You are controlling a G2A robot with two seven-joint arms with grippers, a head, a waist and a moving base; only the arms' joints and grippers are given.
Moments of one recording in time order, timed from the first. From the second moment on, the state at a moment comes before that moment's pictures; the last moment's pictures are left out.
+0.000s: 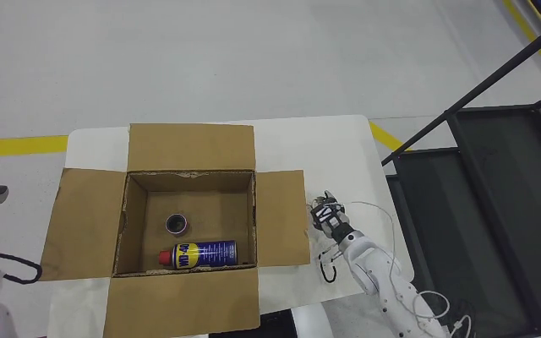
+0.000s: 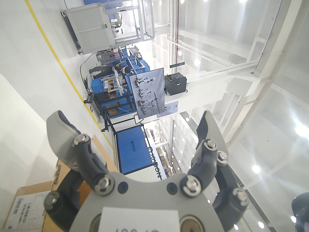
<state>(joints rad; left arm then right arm) 1.83 -1.29 -2.18 -2.07 -0.42 -0.19 -0.31 -1.76 -1.21 1.38 -1.73 -1.55 -0.15 0.04</state>
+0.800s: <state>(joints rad) 1.83 -1.29 -2.18 -2.07 -0.42 -0.19 -0.31 -1.88 -1.17 1.55 -2.35 -1.75 -0.28 0.28</state>
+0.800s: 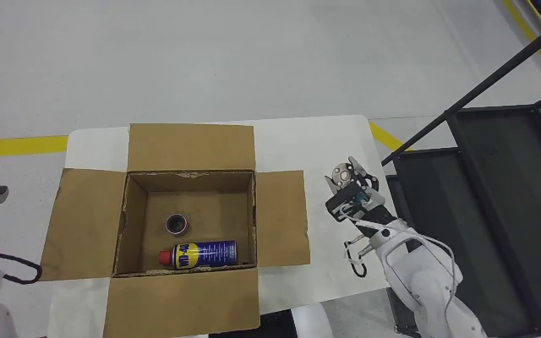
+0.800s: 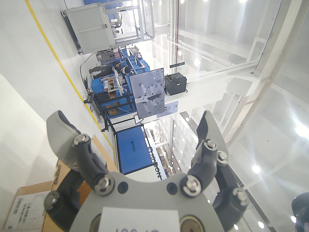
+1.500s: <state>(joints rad) 1.83 -1.29 -2.18 -2.07 -0.42 -0.19 -0.31 -1.17 -1.26 0.89 -2.26 -1.69 -0.51 0.79</state>
